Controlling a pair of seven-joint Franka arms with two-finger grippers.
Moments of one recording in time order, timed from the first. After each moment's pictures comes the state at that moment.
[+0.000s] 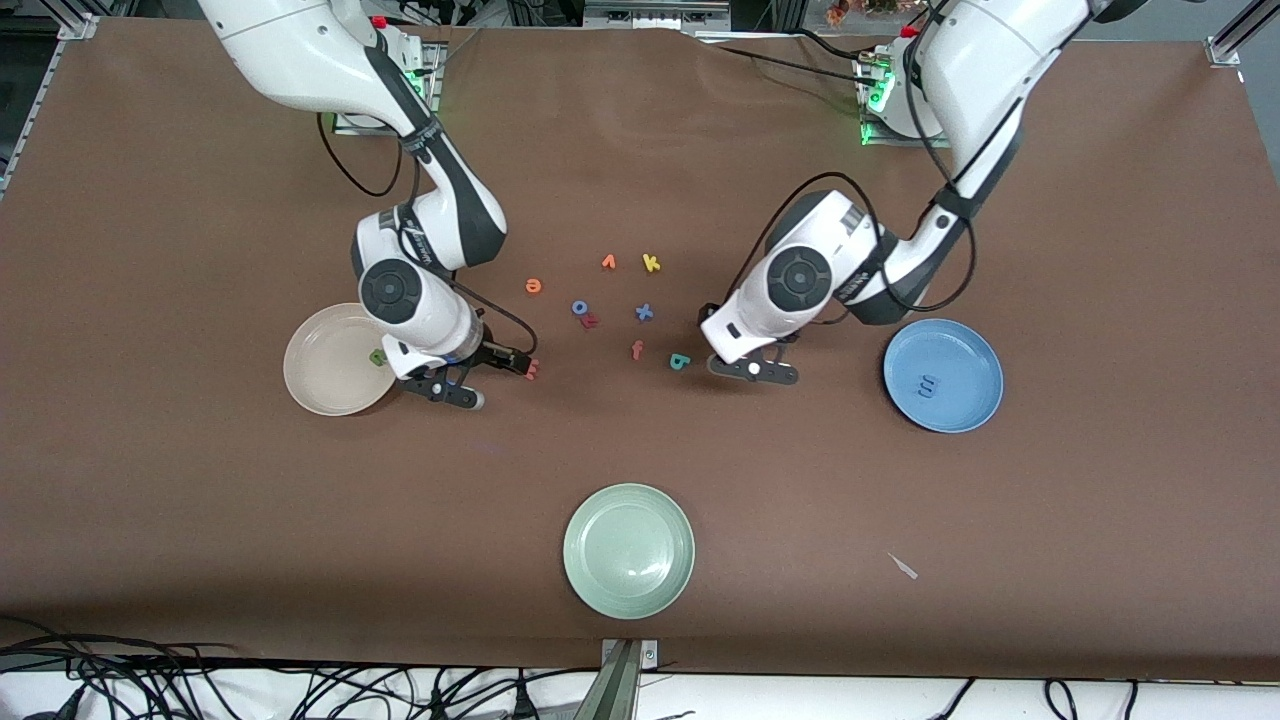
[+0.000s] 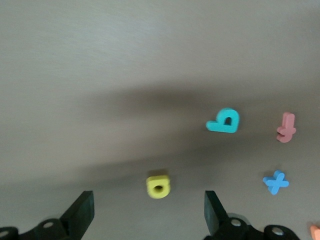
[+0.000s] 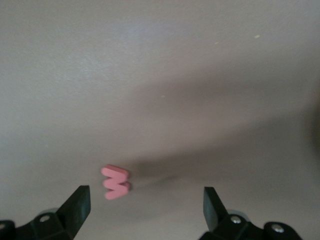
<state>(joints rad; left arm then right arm) -0.14 0.63 -0.50 -1.80 0.16 2.25 -0.53 0.43 0.57 0.04 -1.85 0.12 2.39 0.69</state>
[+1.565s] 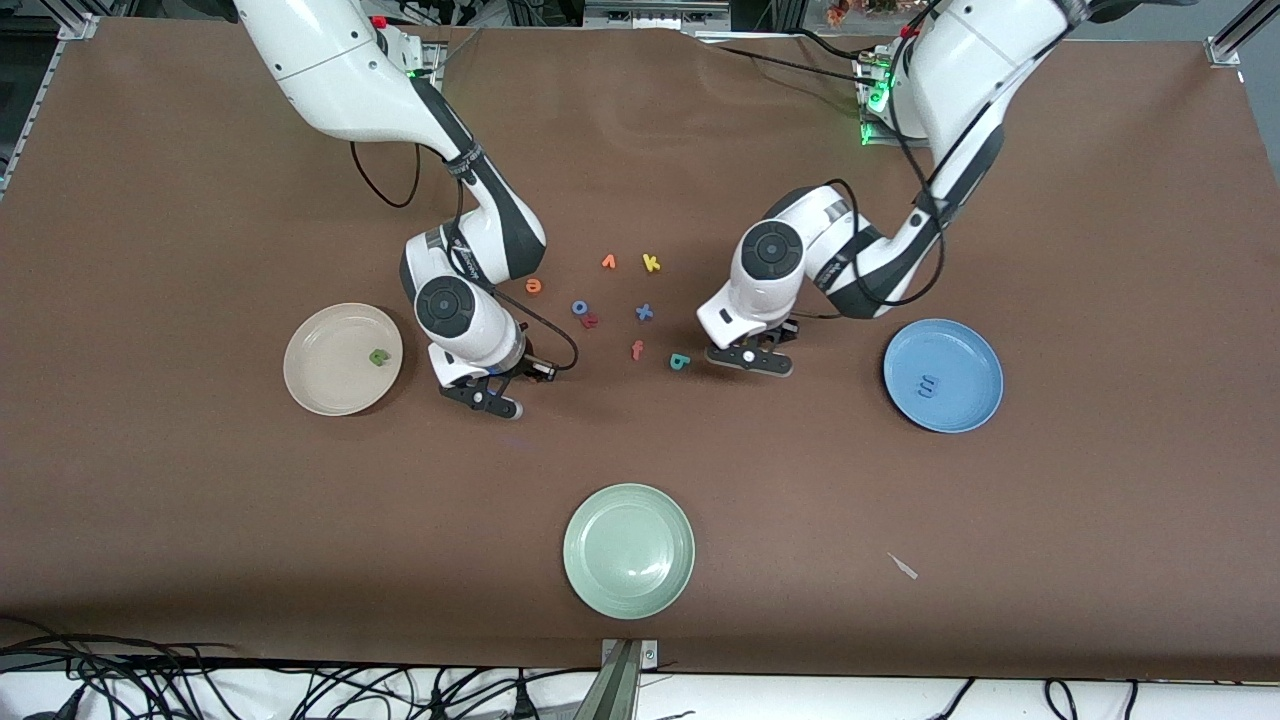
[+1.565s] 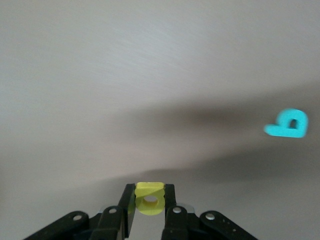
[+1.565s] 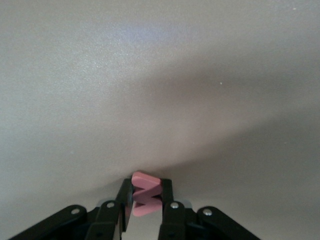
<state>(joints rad) -0.11 0.57 -0.50 -1.86 0.39 2.19 -0.60 0.48 0.68 0.04 -1.76 0.13 2.42 0.75</state>
